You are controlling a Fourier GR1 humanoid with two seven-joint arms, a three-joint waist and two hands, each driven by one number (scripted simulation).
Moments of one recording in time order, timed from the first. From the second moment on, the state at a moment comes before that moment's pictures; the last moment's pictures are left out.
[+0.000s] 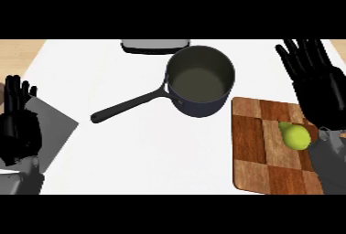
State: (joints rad) left arm -0.10 0.35 0.02 -1.55 0.32 0.46 -0.16; right arm -0.36 -0.33 0.02 -1.69 -0.47 -0.07 0.11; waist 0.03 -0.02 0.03
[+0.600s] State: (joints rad) left arm -0.17 0.39 -0.16 -1.70 0.34 0.30 0.01; right arm -0.34 -0.50 0.11 -1.52 -0.58 0.43 0.15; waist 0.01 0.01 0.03
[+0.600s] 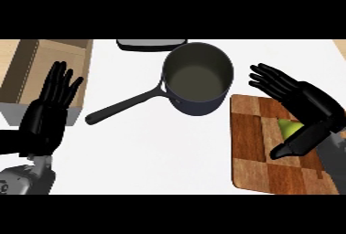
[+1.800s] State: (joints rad) left arm -0.24 0.32 -0.31 -1.69 0.31 0.31 0.23; right arm -0.65 -1.00 0.12 -1.12 -0.20 1.02 -0.09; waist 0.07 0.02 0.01
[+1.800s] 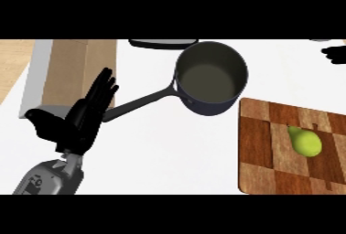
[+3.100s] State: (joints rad) left arm -0.19 0.30 -0.26 -1.70 0.29 0.29 0.24; right arm -0.74 -0.91 0.46 -0.95 0.19 0.88 -0.32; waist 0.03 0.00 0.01
